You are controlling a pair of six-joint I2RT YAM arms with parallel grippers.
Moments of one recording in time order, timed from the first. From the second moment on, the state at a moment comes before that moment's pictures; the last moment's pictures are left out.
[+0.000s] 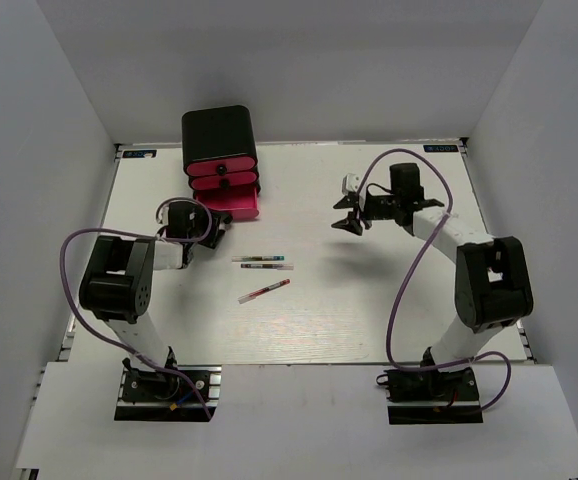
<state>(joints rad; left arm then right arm) -0.12 1.77 0.72 0.46 0.10 -1.33 0.24 1.65 1.03 -0.02 -0.99 -0.85</state>
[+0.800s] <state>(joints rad) -0.12 0.76 0.39 -0.10 0.02 -1.02 0.57 2.01 1.32 -0.30 -0.83 -0.95</state>
